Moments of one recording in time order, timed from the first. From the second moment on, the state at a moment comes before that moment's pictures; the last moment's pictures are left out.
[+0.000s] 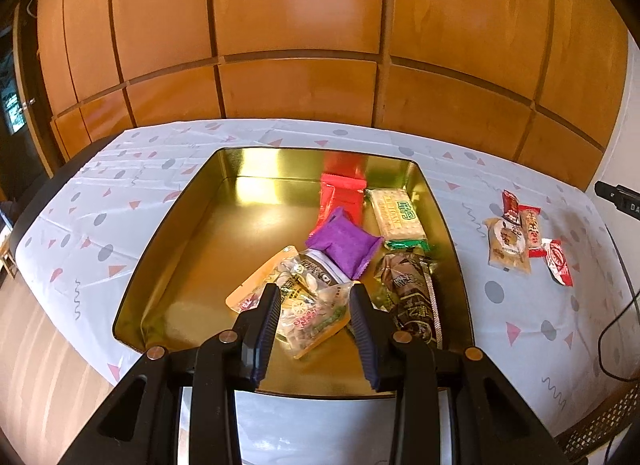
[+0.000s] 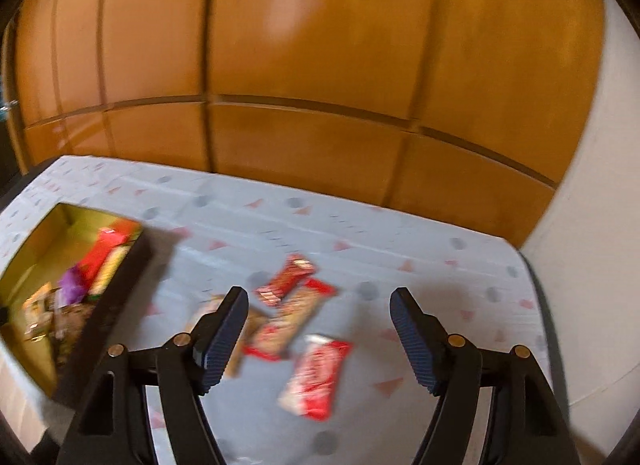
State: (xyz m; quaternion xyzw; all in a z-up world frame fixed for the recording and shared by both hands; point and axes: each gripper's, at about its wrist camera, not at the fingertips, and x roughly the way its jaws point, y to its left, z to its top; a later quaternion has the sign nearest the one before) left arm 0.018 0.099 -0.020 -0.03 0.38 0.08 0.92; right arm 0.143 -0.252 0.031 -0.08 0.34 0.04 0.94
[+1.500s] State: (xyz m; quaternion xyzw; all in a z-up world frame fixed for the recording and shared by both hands) left arm 0.119 -0.071 -0.045 0.04 0.49 -0.11 0.87; right arm 0.187 -0.361 -0.033 0.03 0.45 -0.08 0.89
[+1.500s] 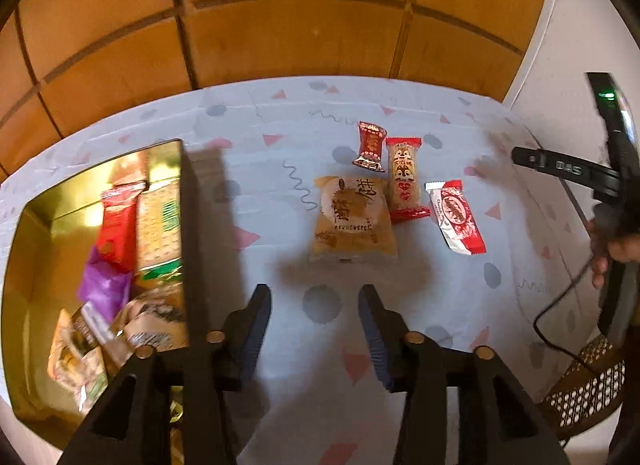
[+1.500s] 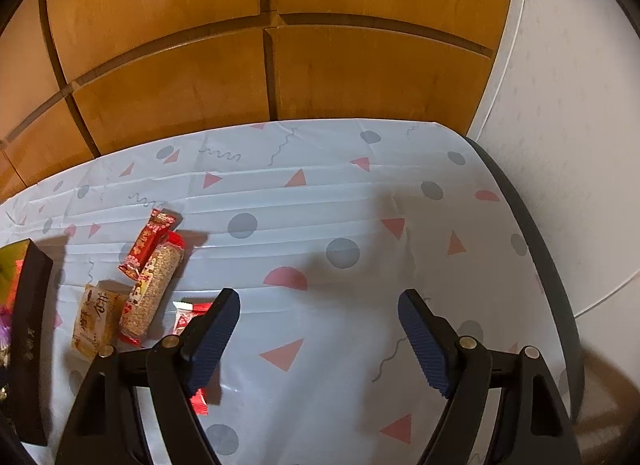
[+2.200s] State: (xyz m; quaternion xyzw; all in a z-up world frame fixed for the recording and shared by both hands) left arm 0.234 -0.128 -0.107 0.05 0.53 -0.11 0.84; right arm 0.190 -0.358 -0.027 0.06 0.44 -0.05 0.89
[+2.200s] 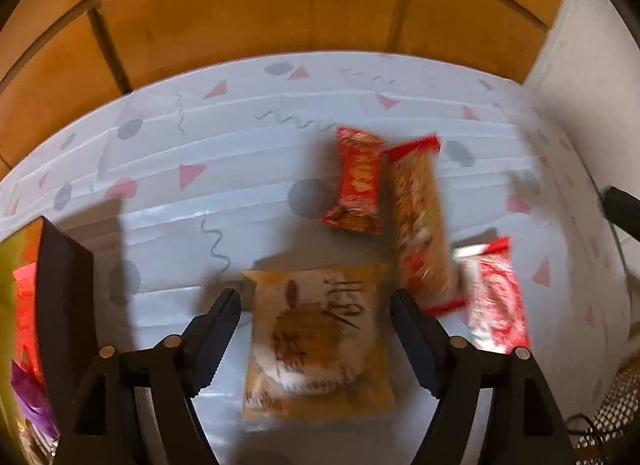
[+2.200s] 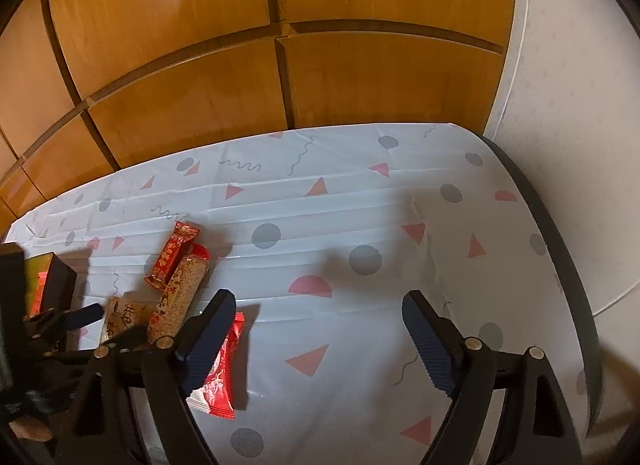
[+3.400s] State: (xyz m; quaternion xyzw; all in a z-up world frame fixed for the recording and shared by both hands) left arm 0.075 -0.101 -0.111 0.10 0.43 -0.16 0.88; right arm 0.201 -0.297 -0.069 0.01 0.51 0.06 0.86
